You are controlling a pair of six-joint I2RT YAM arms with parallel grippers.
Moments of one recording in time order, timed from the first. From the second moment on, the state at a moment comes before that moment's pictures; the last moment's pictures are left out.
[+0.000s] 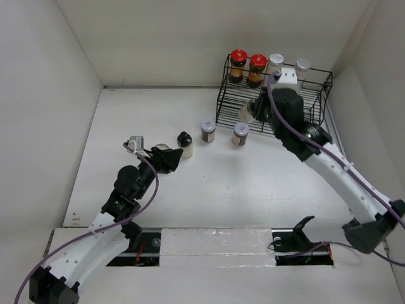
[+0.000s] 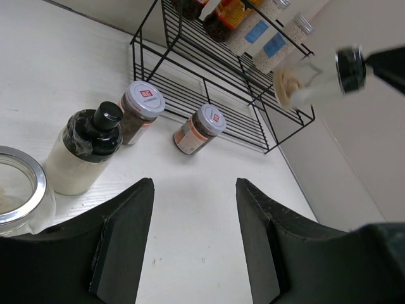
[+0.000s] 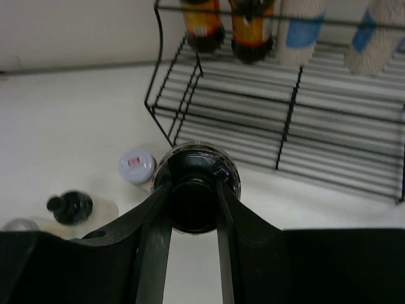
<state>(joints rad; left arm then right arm) -0.54 0.57 0.35 0.24 -0.06 -0.68 0.65 1.20 1.35 -0.47 0.55 0.35</state>
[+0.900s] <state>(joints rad) -0.54 0.55 0.35 0.24 -0.06 -0.68 0.43 2.01 2.08 -0.43 0.24 0.12</state>
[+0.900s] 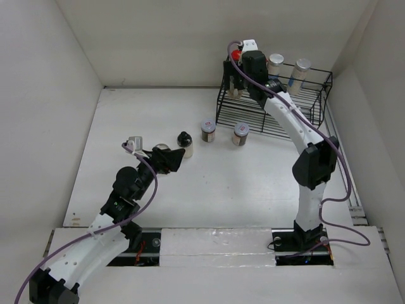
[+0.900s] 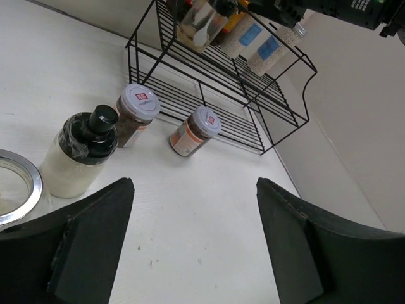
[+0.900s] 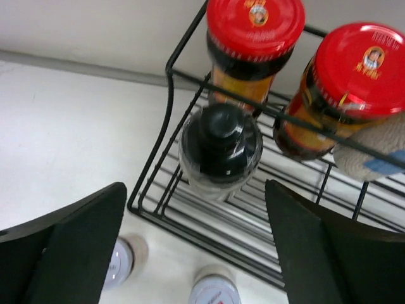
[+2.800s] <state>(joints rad) -0.54 0.10 0.60 -0.21 -0.36 -0.80 1.05 2.12 1.50 0.26 0.17 0.13</state>
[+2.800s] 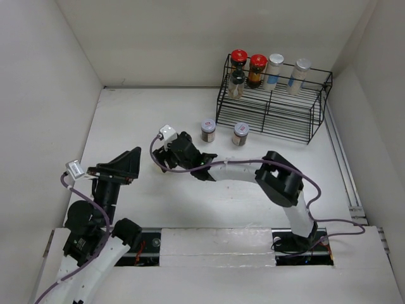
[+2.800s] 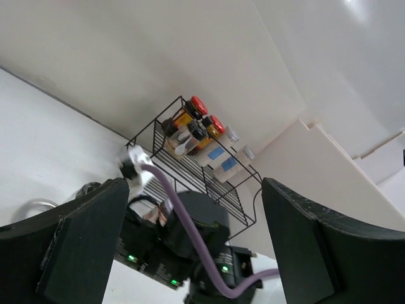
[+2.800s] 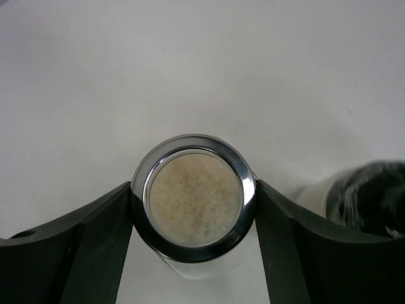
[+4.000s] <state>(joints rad) -0.54 0.55 0.35 0.24 -0.34 -0.76 0.26 1.57 1.52 -0.20 0.04 0.06</state>
